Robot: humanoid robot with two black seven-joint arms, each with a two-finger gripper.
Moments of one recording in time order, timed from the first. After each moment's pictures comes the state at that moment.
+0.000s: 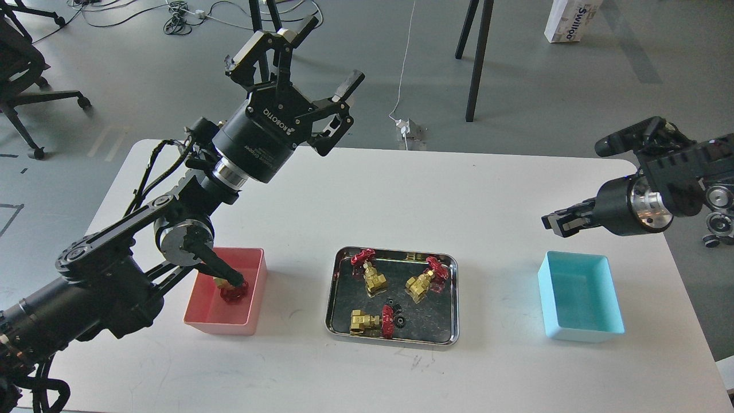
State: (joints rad) left arm -0.65 0.35 -0.67 -1.35 0.26 -0.41 -0.49; right arm 1.38 -0.97 -0.37 1.46 -1.32 0.42 0.05
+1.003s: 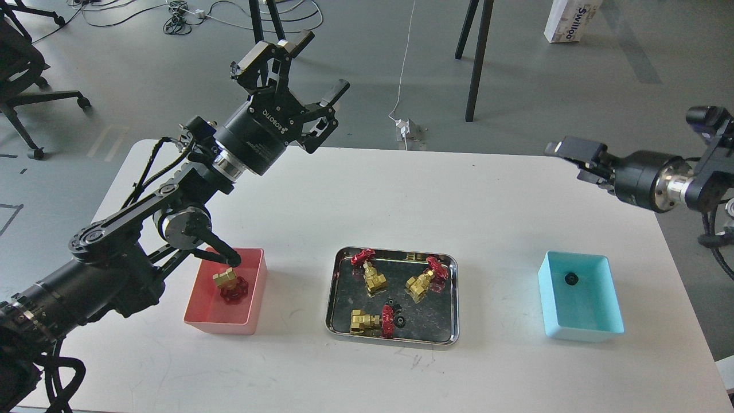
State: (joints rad) left arm -0.79 0.31 -0.66 -0.90 0.32 -0.48 -0.49; right arm 1.12 -0.89 0.15 1.28 -0.38 0.09 0.13
